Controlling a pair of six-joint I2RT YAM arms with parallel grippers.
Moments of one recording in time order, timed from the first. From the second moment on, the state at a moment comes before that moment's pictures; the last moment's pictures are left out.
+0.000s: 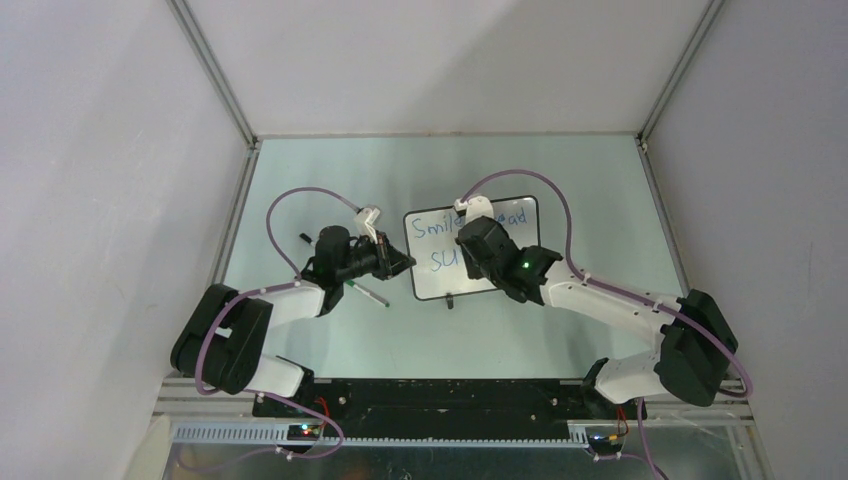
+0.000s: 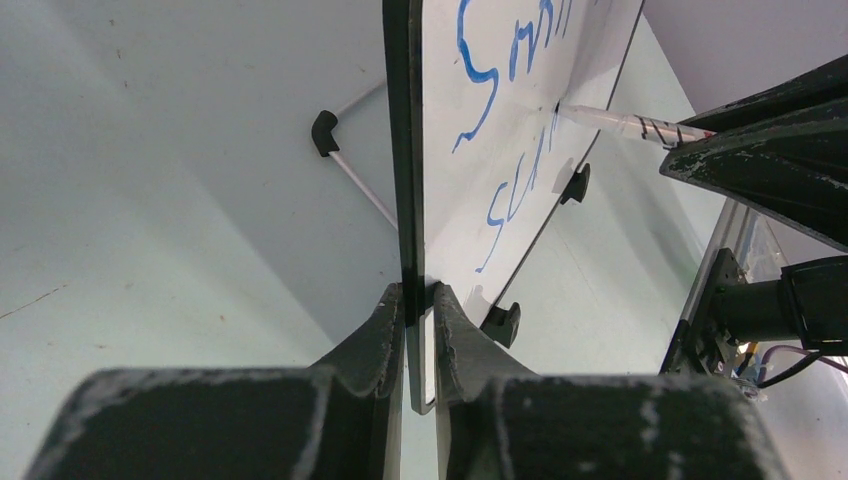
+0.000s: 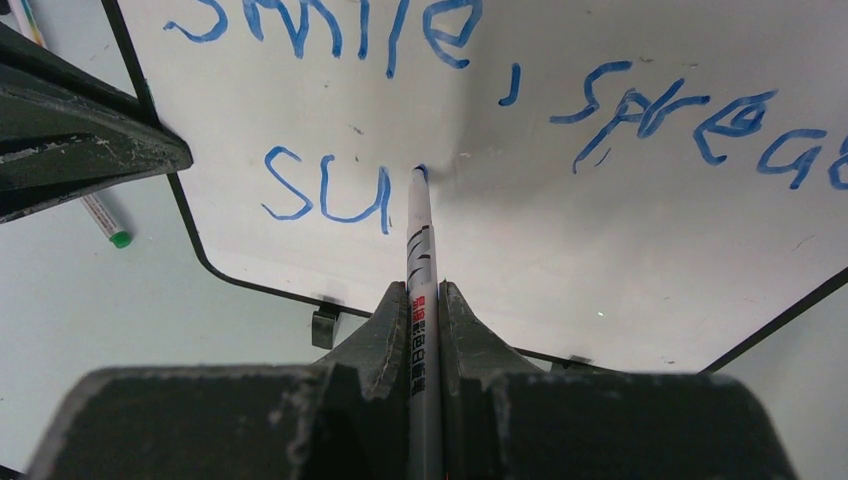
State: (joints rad) left arm -0.38 1.41 0.45 0.60 0.57 -0.45; right arm 0.90 1.37 1.00 -0.35 0.41 0.32
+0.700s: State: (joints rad) left arm -0.38 1.41 0.45 0.60 0.57 -0.45; right arm 0.96 1.38 0.96 -0.40 0.41 0.37
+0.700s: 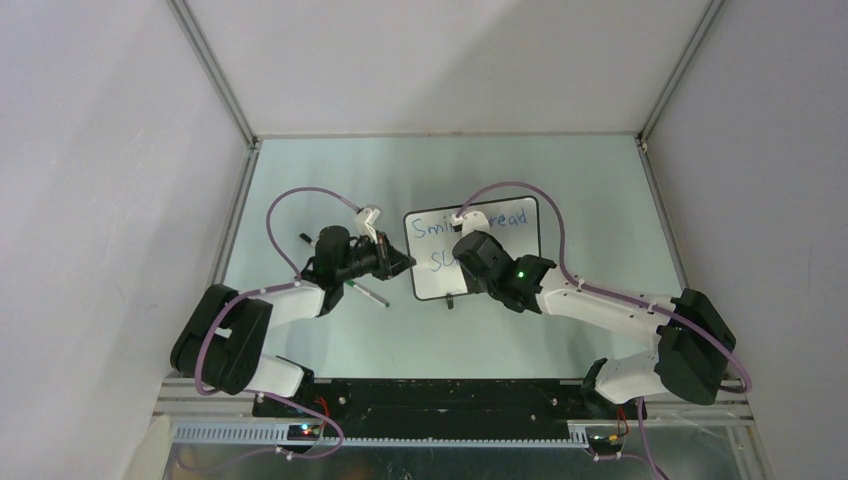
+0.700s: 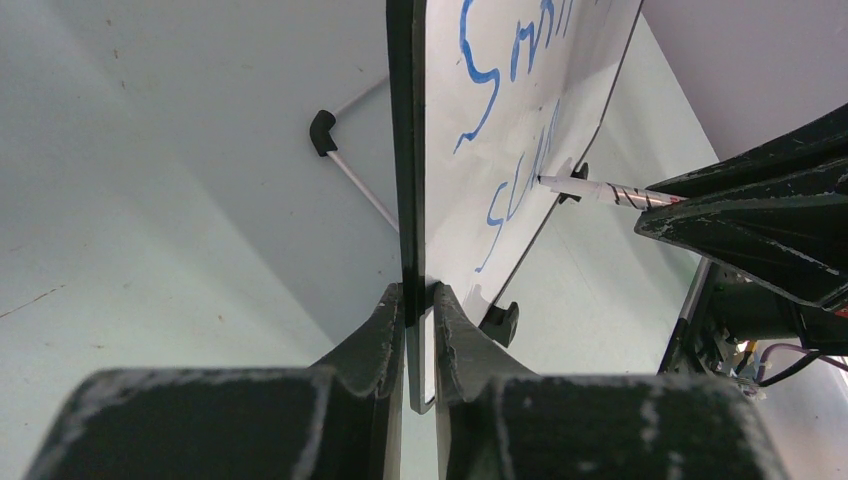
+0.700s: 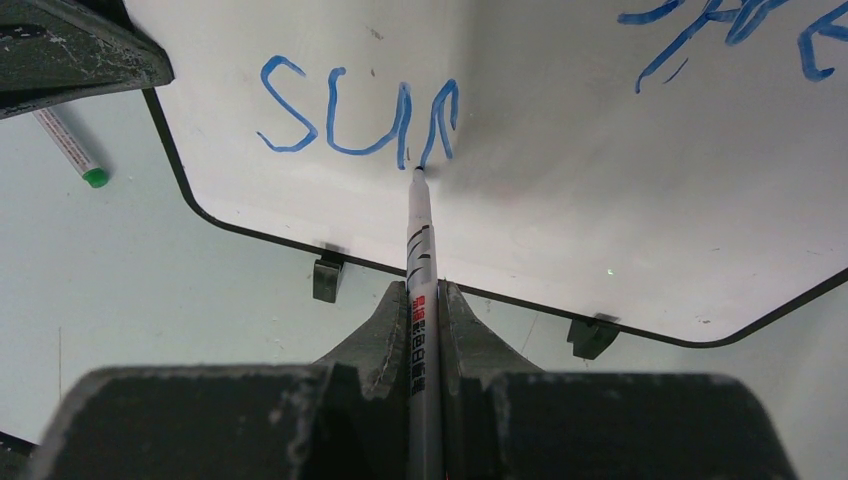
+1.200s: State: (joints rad) left arm -0.38 1.41 0.45 0.59 0.57 -0.44; right arm 0.94 1.38 0.97 -0.40 0.41 0.36
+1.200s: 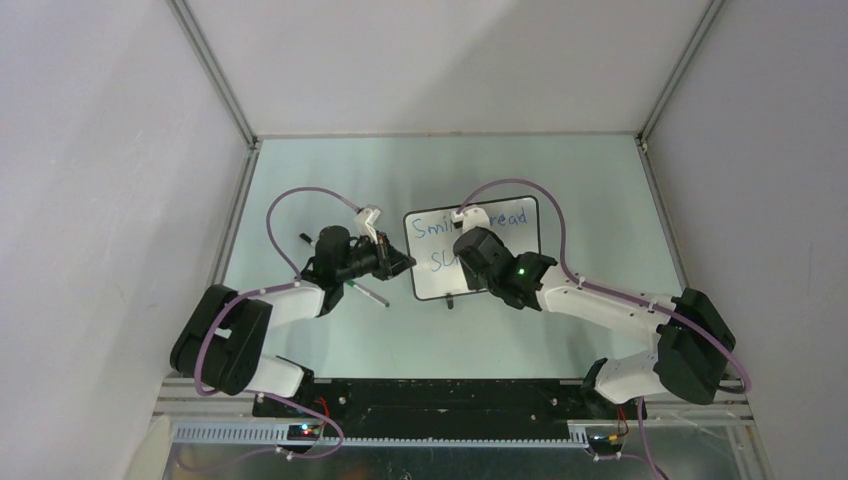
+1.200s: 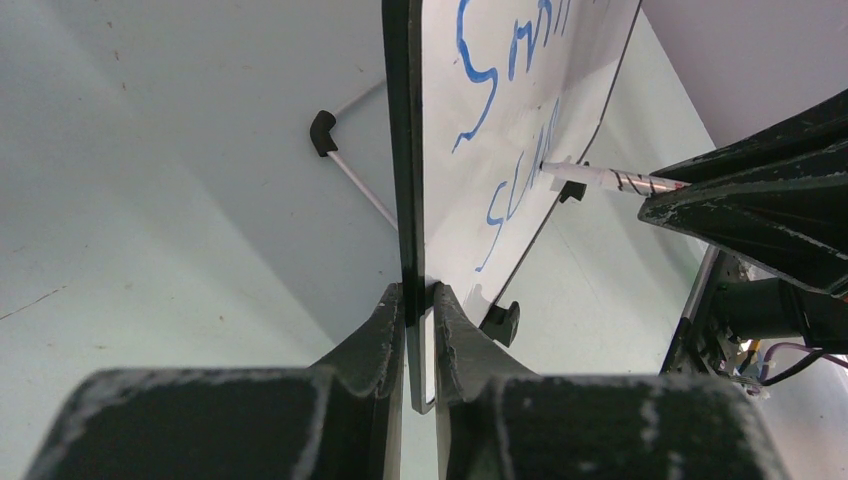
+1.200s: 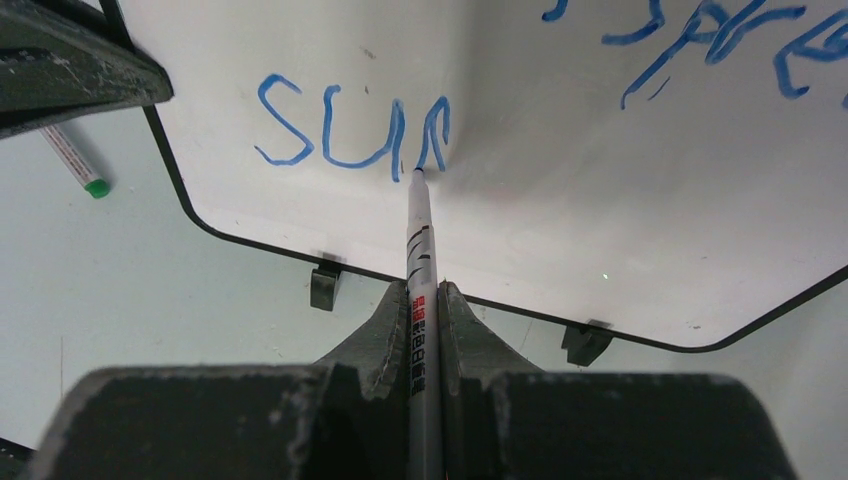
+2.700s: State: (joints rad) left arm -0.38 1.41 0.45 0.59 0.56 -0.44; right arm 0.87 1.39 1.05 -0.44 0.40 0.34
